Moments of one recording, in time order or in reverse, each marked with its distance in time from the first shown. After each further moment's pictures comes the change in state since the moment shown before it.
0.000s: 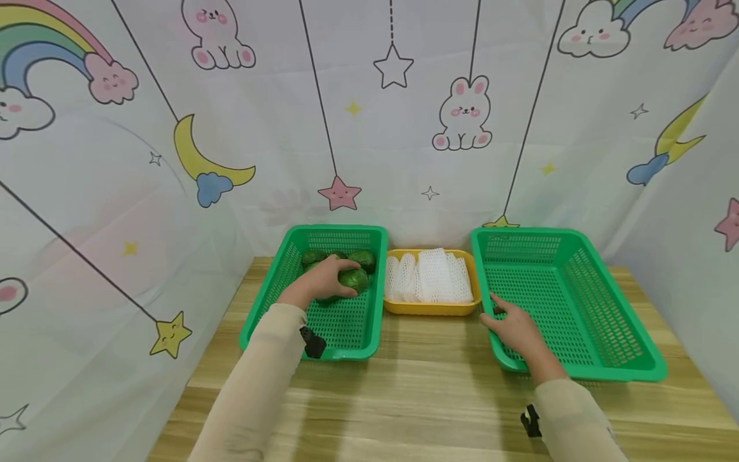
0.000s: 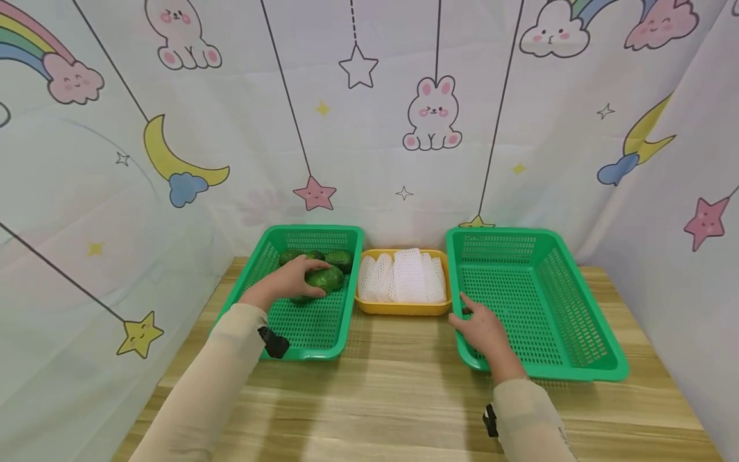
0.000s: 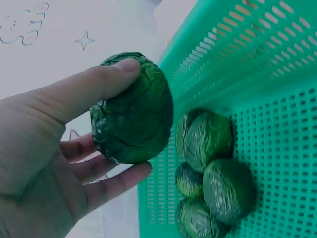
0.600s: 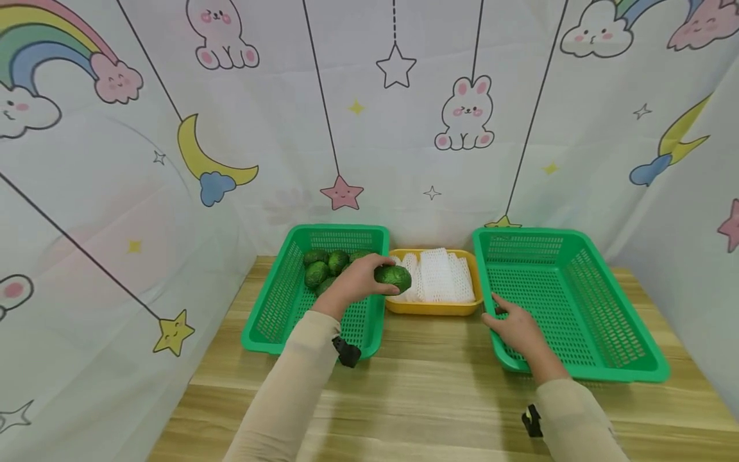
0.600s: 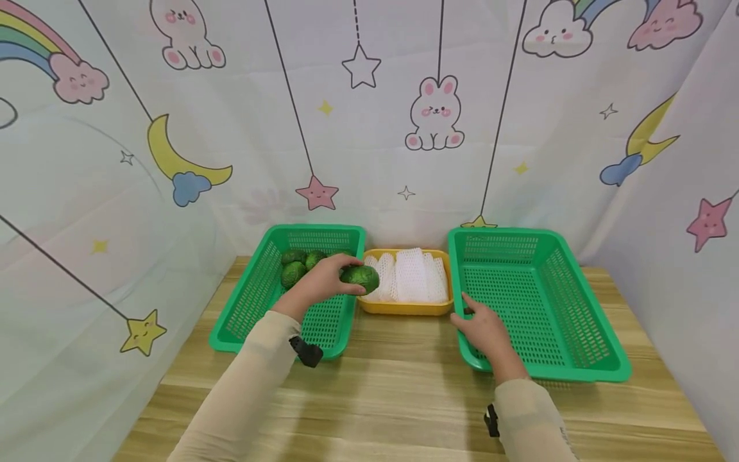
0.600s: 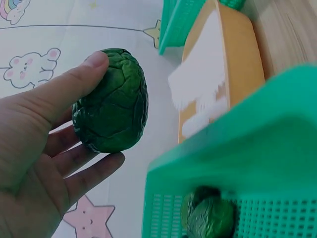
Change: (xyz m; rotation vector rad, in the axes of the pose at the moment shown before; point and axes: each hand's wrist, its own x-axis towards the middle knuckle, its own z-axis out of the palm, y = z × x) left_hand 0.013 0.056 0.027 -0.115 0.115 0.130; right_hand 0.001 0.000 -0.001 -0.010 0.001 -0.007
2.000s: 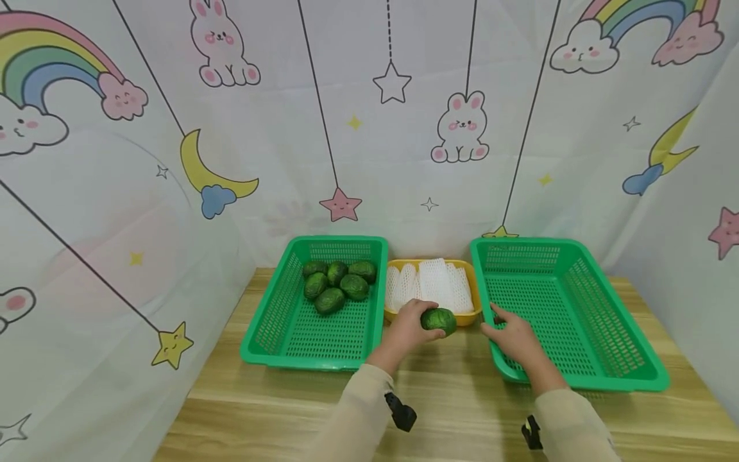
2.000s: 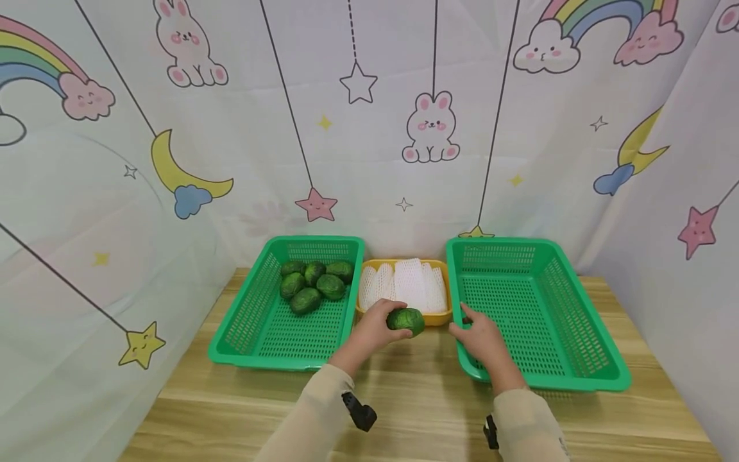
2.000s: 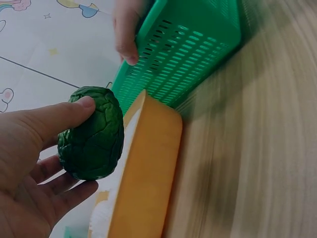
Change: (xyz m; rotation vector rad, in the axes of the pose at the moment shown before) left_hand 0.001 0.041 0.109 -0.101 0.141 -0.026; right_hand -0.001 0.002 0.006 0.074 0.040 -0.028
